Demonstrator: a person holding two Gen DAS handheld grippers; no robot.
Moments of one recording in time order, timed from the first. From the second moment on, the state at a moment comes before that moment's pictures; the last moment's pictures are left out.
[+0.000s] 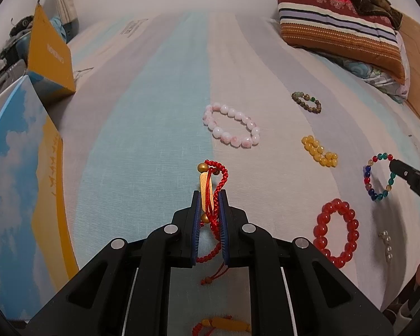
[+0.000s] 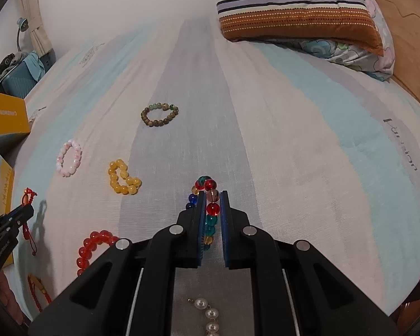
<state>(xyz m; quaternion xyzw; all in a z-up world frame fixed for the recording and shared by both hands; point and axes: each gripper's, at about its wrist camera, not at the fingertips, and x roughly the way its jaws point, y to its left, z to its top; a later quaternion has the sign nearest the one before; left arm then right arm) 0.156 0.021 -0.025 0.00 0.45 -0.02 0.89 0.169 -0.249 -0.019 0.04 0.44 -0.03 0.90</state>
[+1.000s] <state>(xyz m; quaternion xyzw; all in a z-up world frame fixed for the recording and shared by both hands) 0.112 0.060 0.087 -0.02 0.41 0.00 0.91 0.136 -0.188 0.084 0.02 0.40 0.00 0.91</state>
